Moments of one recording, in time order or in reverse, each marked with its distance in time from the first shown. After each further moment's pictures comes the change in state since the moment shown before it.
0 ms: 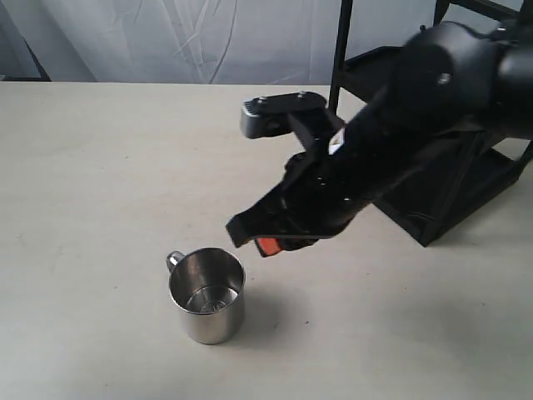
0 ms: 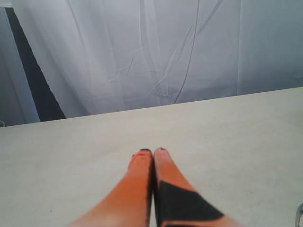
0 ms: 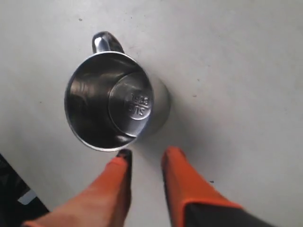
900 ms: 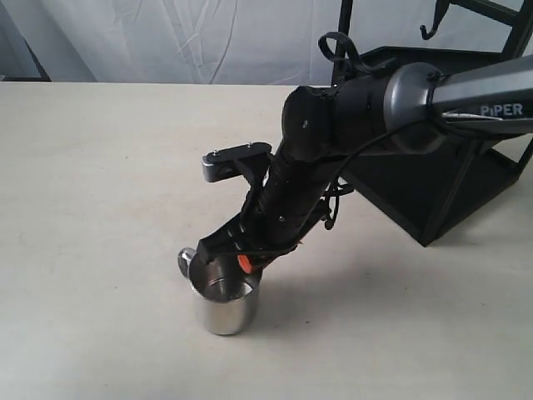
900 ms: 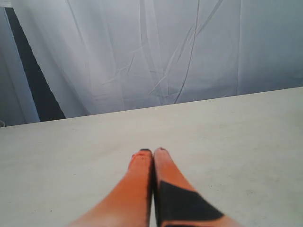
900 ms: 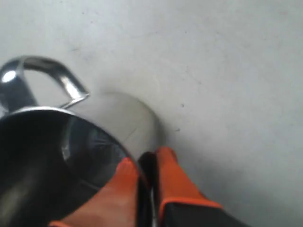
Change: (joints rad) left arm 0.000 0.000 0.000 0.000 0.000 0.000; right arm 0.015 0.367 -0.182 -0.054 0.001 0.039
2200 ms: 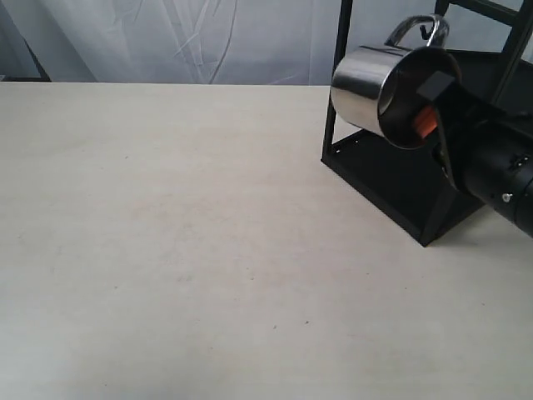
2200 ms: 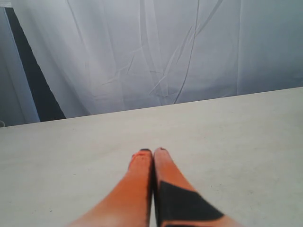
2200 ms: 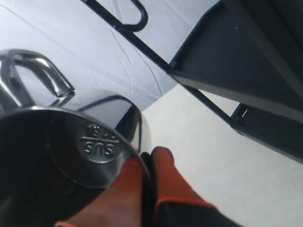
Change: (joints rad) left arm 0.000 0.000 0.000 0.000 0.000 0.000; right arm 0.004 -0.916 0.808 0.640 -1.226 0.130
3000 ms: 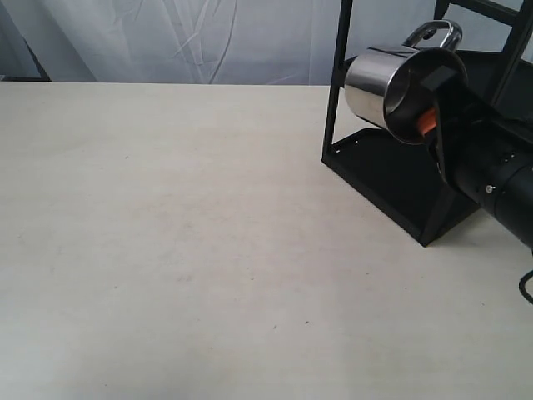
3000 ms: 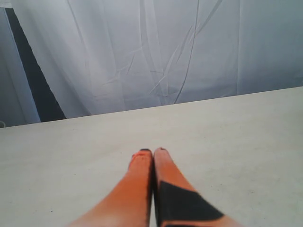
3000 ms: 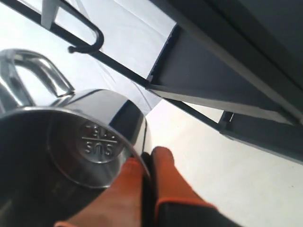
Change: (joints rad) left arm 0.000 0.000 0.000 0.004 0.000 0.000; right arm 0.000 0.090 -0.002 0.008 -0.103 0.145
